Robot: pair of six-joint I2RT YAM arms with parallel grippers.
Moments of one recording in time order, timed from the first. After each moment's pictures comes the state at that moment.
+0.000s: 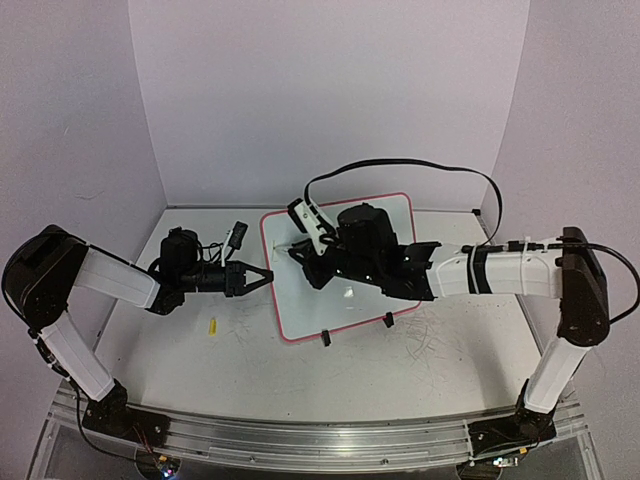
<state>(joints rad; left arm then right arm) -0.50 1.62 0.63 0.73 0.82 -0.47 1.01 1.77 1.28 0.15 0.10 -0.04</state>
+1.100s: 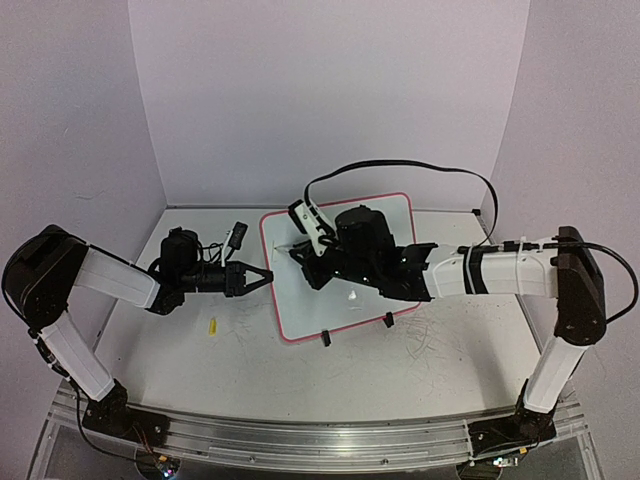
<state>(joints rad) -0.50 1.62 0.63 0.72 0.81 -0.47 1.00 1.79 1.29 0.15 0.13 -0.02</state>
